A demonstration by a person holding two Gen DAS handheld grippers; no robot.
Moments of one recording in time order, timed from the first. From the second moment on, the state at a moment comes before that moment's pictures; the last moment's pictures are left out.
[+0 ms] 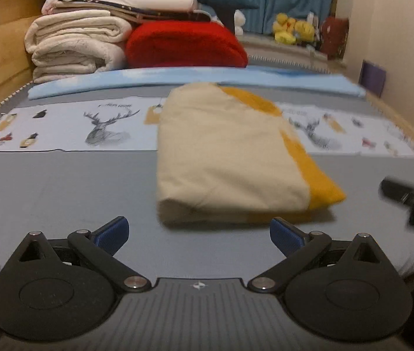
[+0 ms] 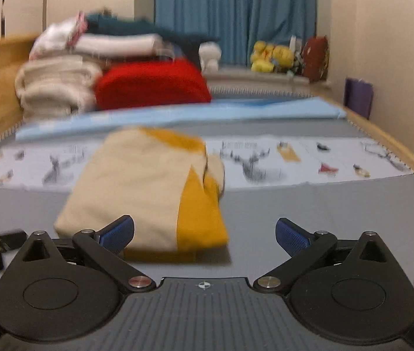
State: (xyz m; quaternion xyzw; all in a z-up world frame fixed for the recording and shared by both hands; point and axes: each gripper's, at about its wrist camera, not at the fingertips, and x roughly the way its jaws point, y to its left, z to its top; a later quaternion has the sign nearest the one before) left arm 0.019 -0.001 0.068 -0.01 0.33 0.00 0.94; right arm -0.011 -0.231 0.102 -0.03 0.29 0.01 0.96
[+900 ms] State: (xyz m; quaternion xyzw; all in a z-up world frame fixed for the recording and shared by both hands) left arm 0.040 0.007 0.050 -0.03 0.36 0.01 0.93; right arm 0.010 -0.202 0.073 -0.05 0.32 0.04 0.94
